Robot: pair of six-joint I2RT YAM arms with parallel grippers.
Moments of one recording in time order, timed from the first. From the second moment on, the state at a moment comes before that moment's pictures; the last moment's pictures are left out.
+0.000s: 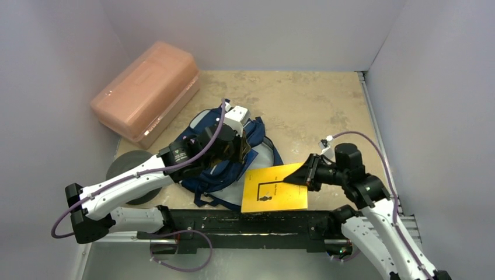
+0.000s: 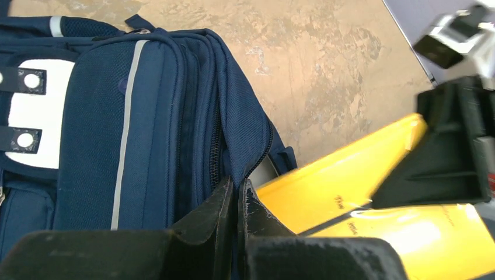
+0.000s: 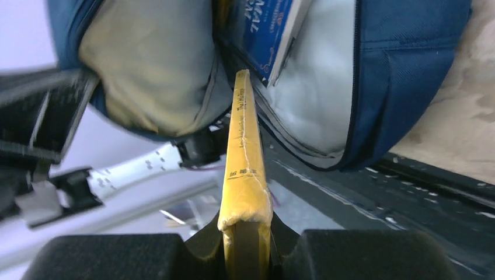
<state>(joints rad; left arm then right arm) -1.05 1.16 1.20 -0.56 -0.31 -0.50 0.37 0.59 0.74 -0.82 -0.61 0.96</state>
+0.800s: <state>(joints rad) -1.04 1.26 1.39 -0.74 -0.02 -0.42 0.93 1.35 0.50 0.55 0.31 1.49</state>
